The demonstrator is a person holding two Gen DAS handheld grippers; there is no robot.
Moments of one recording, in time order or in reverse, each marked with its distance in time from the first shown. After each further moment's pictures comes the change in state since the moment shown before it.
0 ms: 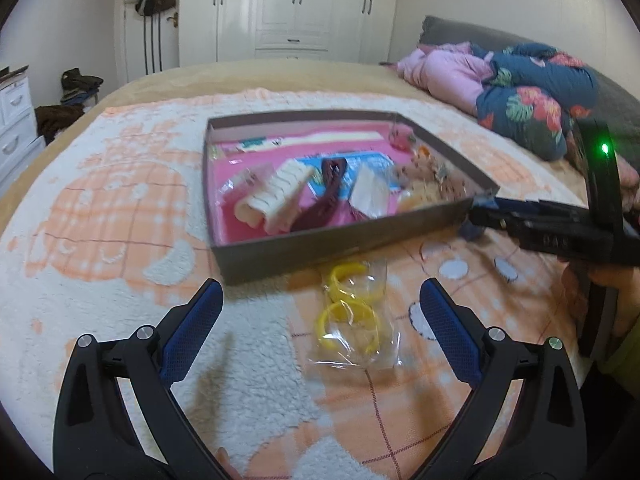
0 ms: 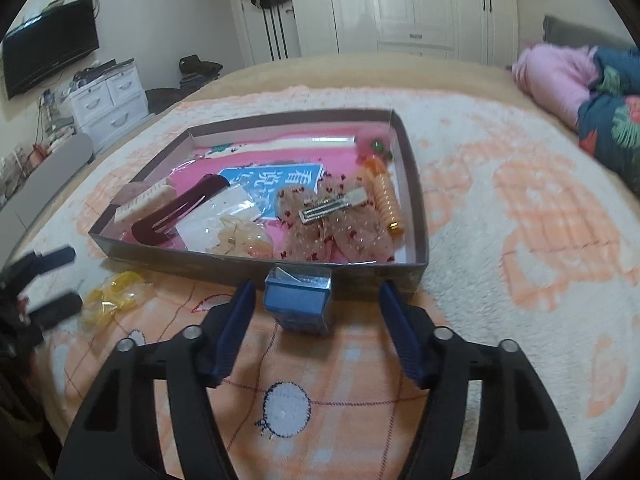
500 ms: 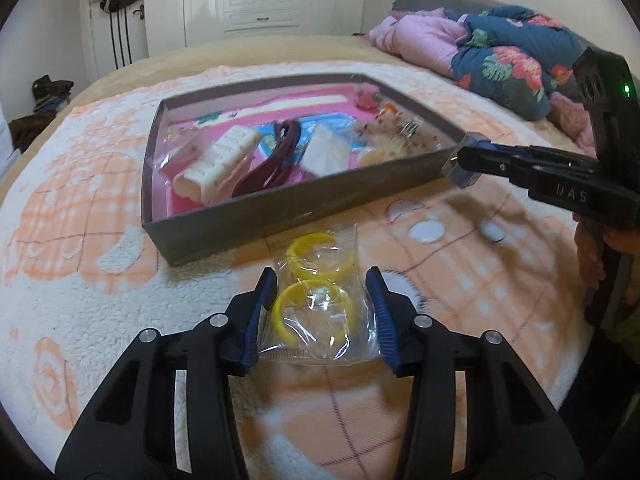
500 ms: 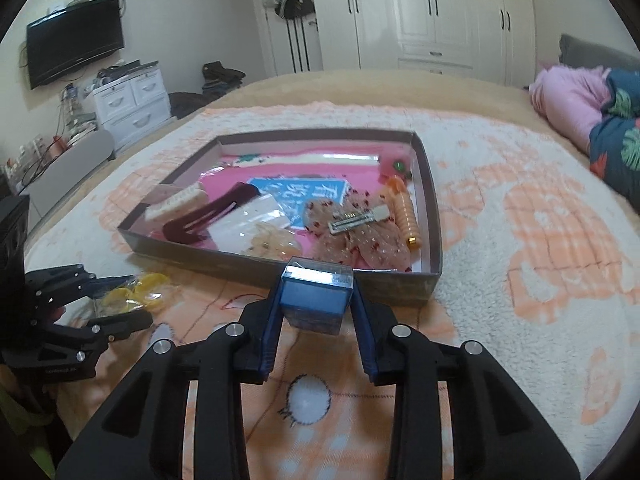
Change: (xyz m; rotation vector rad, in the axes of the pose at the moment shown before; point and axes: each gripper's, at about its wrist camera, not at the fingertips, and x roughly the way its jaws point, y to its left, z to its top) left arm 0.010 -0.025 -0.006 0.078 0.071 -0.063; right arm -0.038 0.016 -0.003 -0.094 -0.098 0.040
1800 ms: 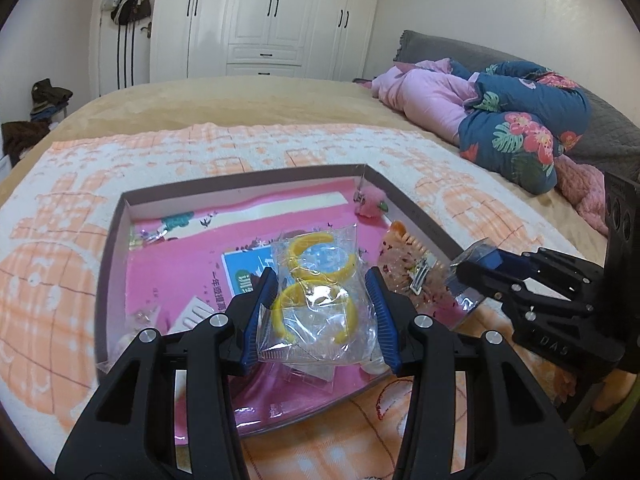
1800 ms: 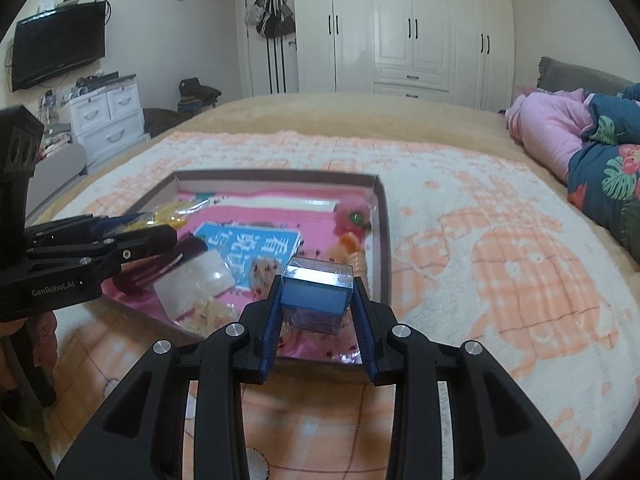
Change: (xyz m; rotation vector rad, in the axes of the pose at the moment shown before) left arm 0.049 0.004 0.098 -0.073 -0.133 -0.038; right arm 0.036 -0.026 0.031 -0.006 -0.038 -0.111
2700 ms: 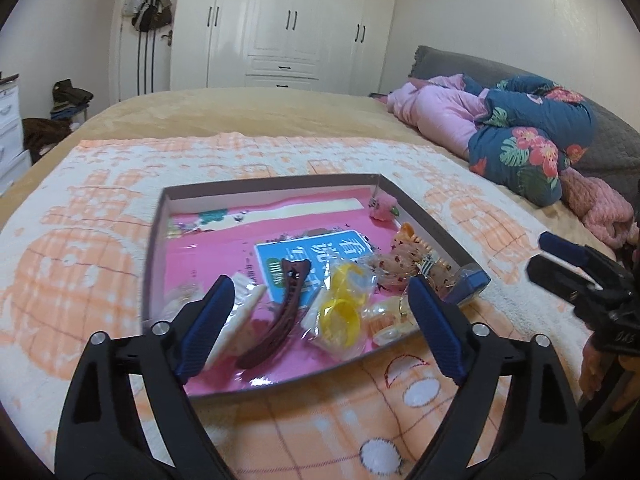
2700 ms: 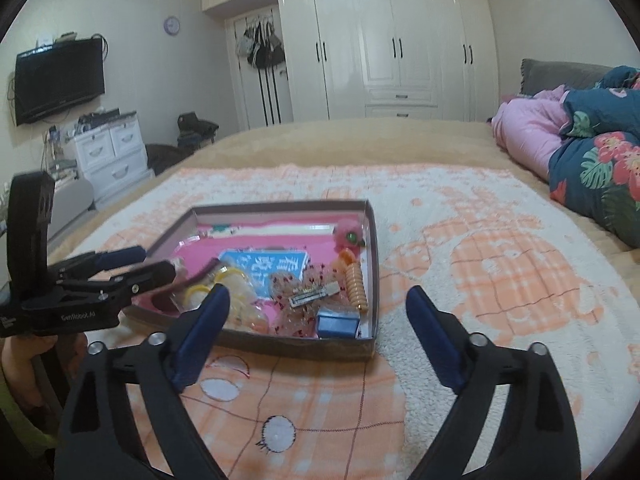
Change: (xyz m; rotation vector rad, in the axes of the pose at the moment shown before) left arm -0.047 0.006 -0.014 -0.033 -0.065 0.065; right arm -0.074 -0.003 -0.001 0.085 -0.141 0.019
